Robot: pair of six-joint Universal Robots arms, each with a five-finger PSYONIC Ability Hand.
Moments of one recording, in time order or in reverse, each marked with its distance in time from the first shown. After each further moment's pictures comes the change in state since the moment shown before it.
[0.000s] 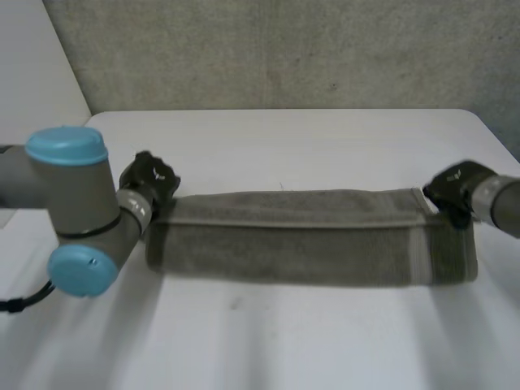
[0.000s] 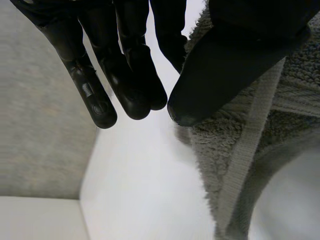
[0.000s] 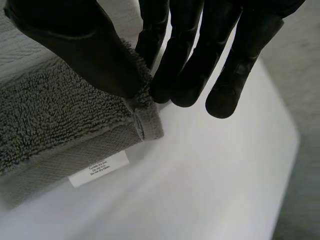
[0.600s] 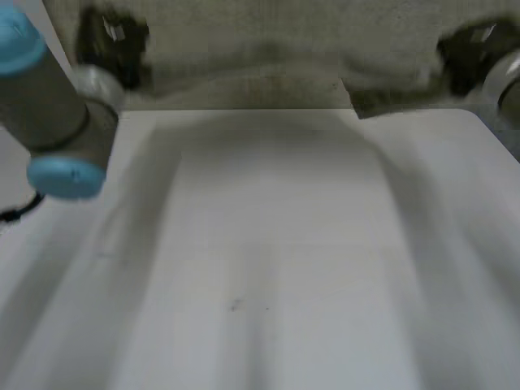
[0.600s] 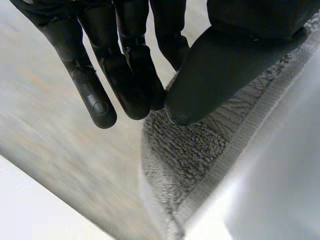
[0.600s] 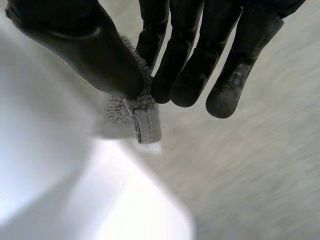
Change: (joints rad) left arm 0.023 0.062 0.295 0.107 -0.021 -0.317; right arm 0.068 0.015 -0.420 -0.052 0.026 0.337; left_hand 0.000 0.000 0.000 0.000 0.000; right_hand 0.000 0.000 0.000 0.000 0.000
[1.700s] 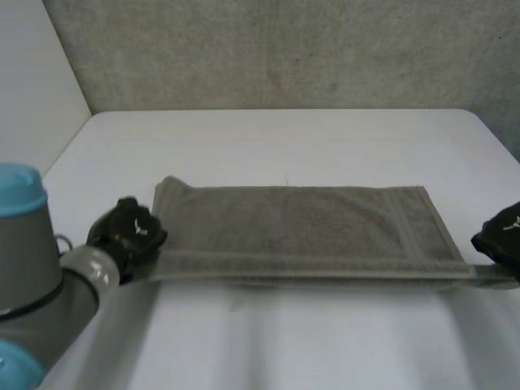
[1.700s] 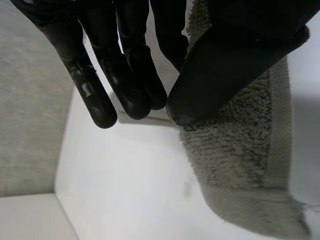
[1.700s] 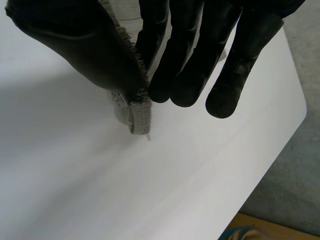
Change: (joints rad) left arm -0.038 0.351 -0.753 -0.226 0.047 0.415; right arm -0.246 -0.519 0.945 0.166 -0.096 -0.607; left_hand 0.001 0.000 0.000 0.000 0.002; right_hand 0.000 0.000 0.000 0.000 0.007
